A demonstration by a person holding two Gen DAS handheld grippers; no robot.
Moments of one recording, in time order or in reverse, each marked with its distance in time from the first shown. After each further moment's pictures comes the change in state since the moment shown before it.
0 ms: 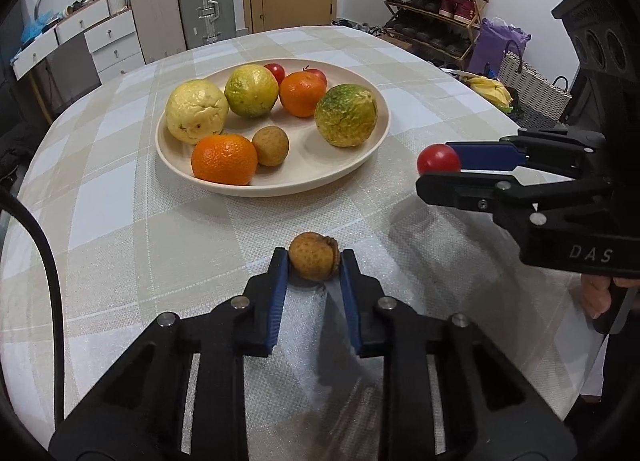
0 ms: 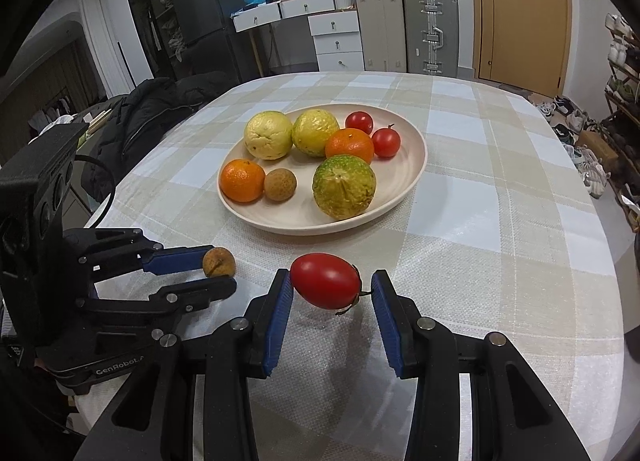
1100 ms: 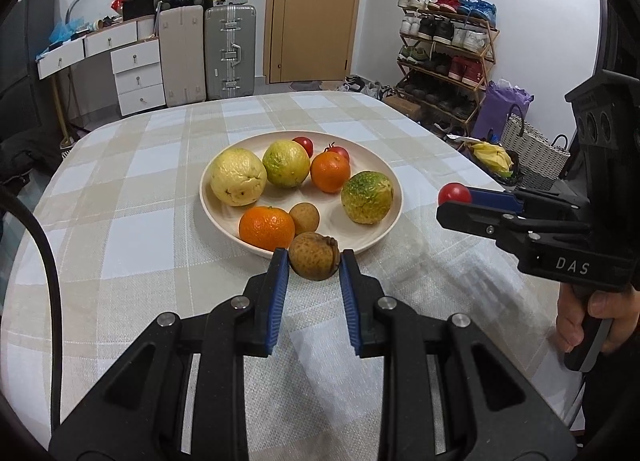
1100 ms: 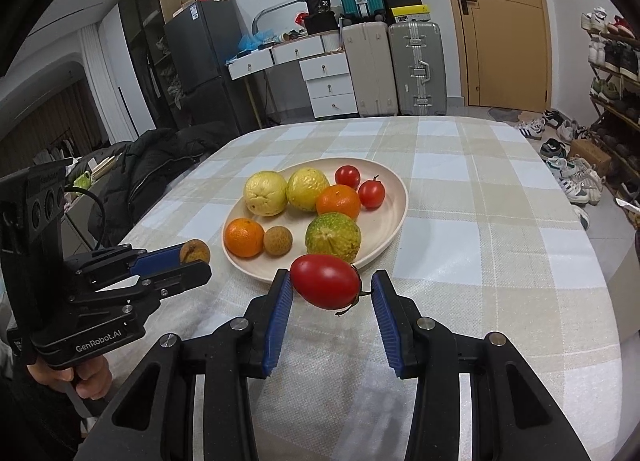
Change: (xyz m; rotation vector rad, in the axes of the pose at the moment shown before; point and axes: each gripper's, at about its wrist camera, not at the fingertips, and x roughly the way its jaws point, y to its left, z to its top) left arm -0.050 0.023 0.007 -0.089 -0.215 0.002; right arm -0.023 -0.014 0.009 0.074 -0.170 0.018
